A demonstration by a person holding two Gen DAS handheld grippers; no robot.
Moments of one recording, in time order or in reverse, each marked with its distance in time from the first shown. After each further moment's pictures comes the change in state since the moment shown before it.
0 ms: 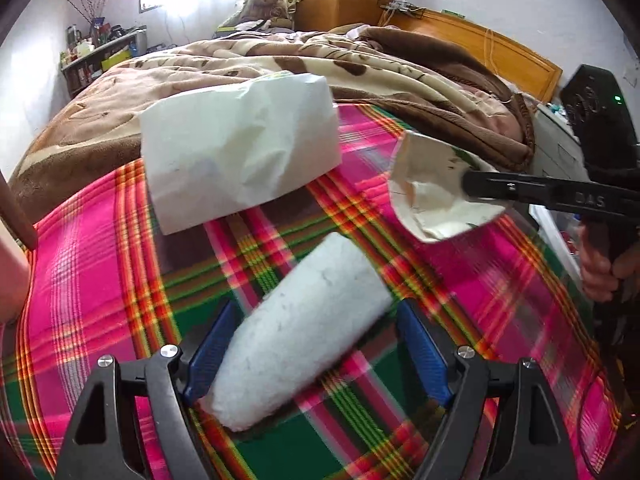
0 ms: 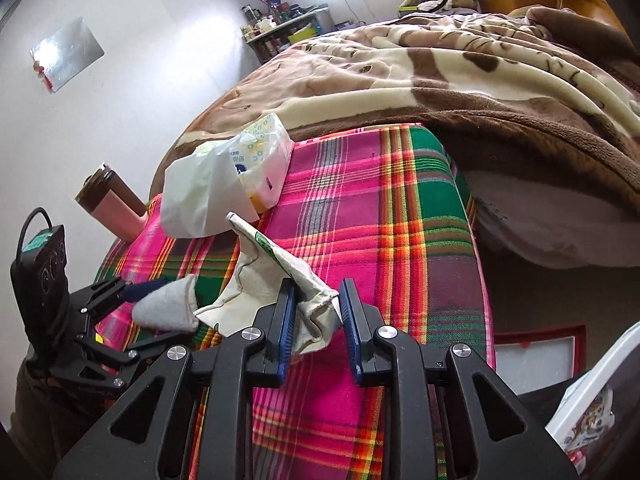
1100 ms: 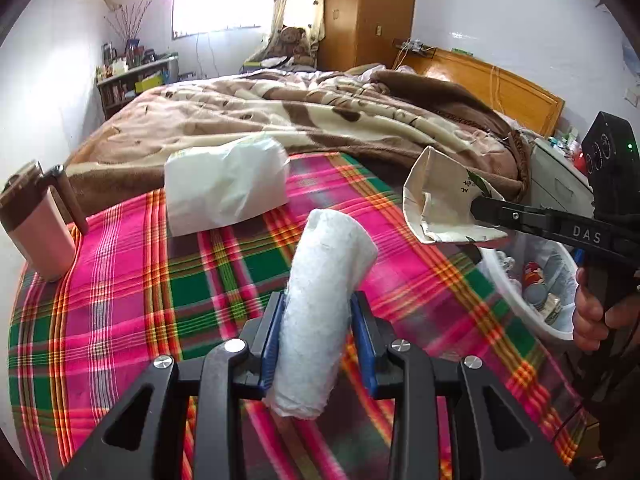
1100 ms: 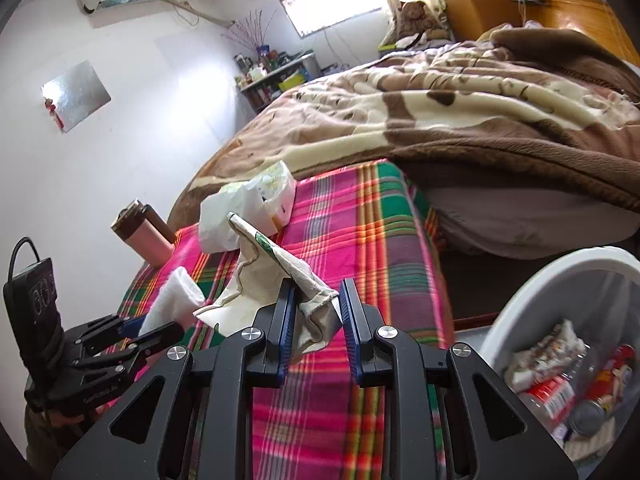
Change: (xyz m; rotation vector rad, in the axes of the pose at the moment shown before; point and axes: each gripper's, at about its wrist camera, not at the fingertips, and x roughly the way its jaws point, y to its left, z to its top) left arm -0.081 -0.075 -0.017 -0.062 -0.149 0.065; right arm -0.097 -0.001 -0.044 0.062 -0.194 -0.022
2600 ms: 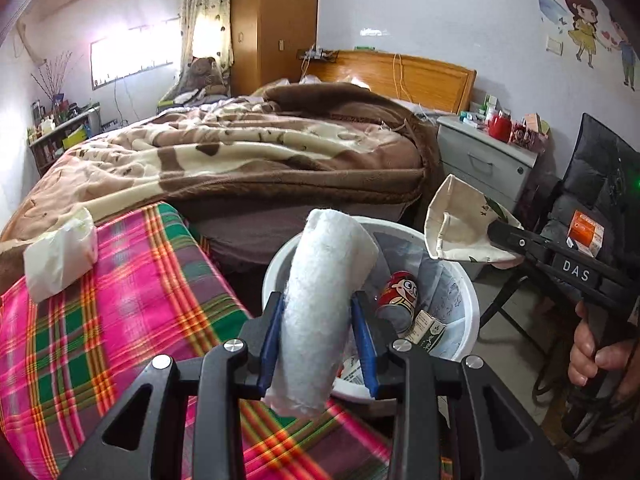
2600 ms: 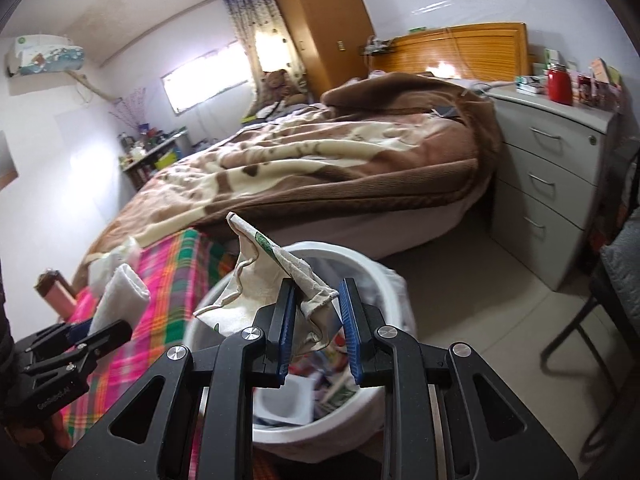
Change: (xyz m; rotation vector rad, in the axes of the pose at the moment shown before) left arm 0.008 -0.222 0.010 0.183 -0.056 -0.166; right arm -0.150 -0.119 -0.052 0.176 -0.233 -0.450
